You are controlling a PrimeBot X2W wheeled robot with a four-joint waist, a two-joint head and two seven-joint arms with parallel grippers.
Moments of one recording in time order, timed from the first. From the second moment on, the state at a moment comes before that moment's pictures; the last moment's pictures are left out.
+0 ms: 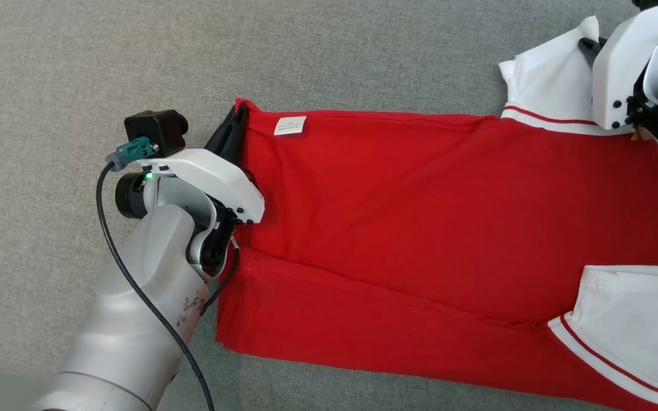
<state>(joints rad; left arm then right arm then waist) -0.82 0.07 -0.52 0.83 -0.79 -0.01 -0.16 -1.17 -0.38 0.63 0.90 0.56 0.13 0.43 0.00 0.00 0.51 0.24</state>
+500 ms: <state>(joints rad) -0.83 0.09 -0.47 0.88 -0.86 -0.03 -0.13 -1.11 -0.39 0.69 0.81 0.75 0.13 0.20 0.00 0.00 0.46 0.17</state>
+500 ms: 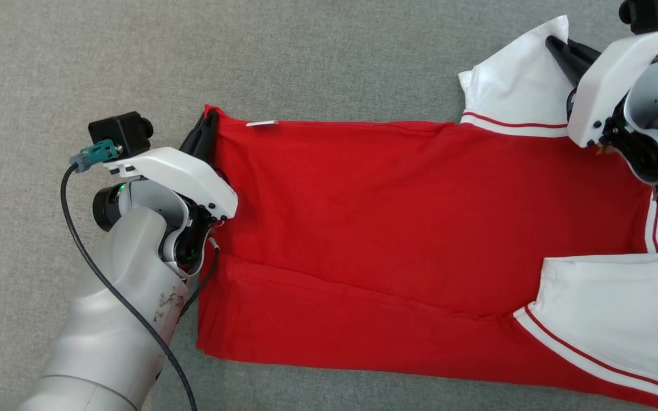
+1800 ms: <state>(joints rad) -0.05 0.21 -0.37 0.17 -1.00 0.21 -0.15 -0.27 -0.63 0.59 0.17 0.84 0.13 -0.04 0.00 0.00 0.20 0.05</state>
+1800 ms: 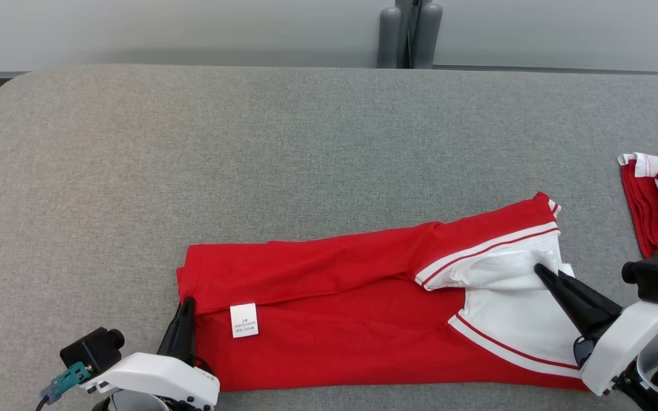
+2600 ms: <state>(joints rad) 0.03 0.22 -0.38 0.21 -1.03 0.25 -0.11 -0.13 -0.59 0.61 0.27 0.63 0.13 -0.13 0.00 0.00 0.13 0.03</state>
